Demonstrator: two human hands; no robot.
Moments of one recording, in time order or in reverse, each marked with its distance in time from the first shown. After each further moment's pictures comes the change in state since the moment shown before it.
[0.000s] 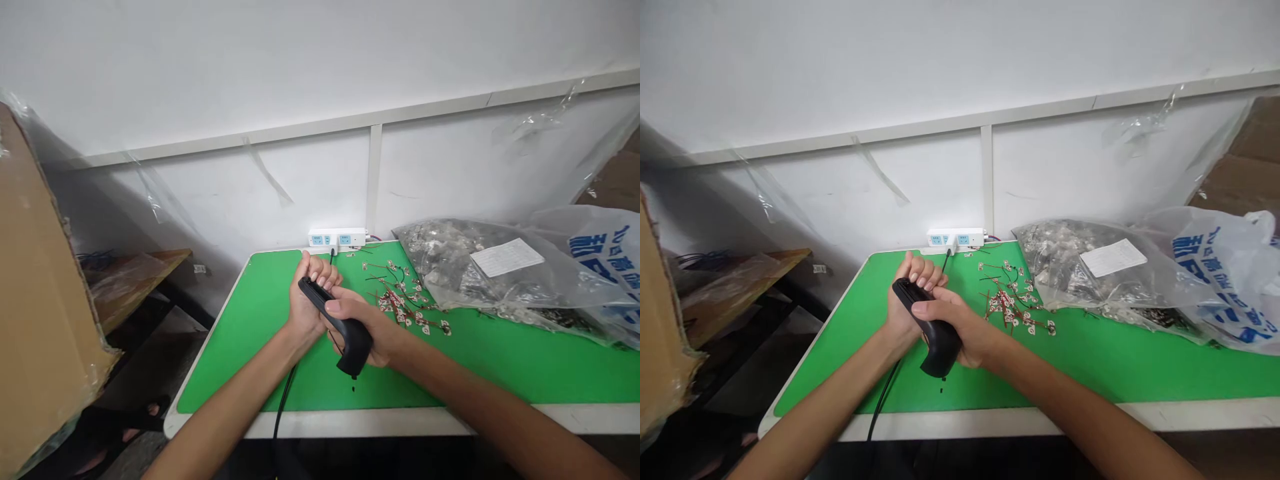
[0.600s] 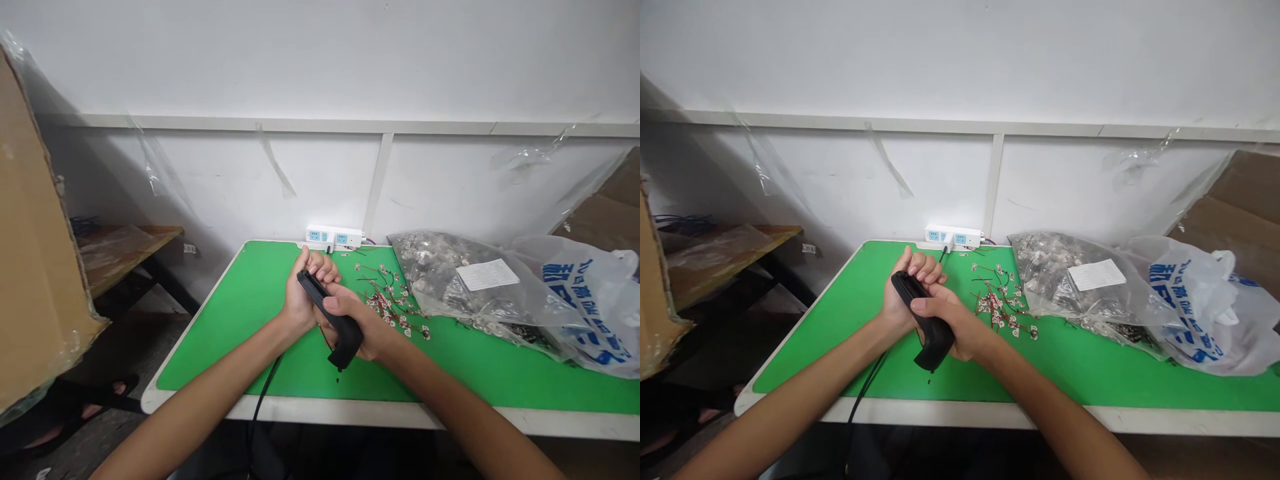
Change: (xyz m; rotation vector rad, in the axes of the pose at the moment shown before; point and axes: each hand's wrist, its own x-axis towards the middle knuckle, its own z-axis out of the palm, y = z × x) left_hand 0.000 -0.002 0.000 0.228 -0.084 0.095; right_hand -0.004 -0.007 0.002 -0.079 -0.027 0.010
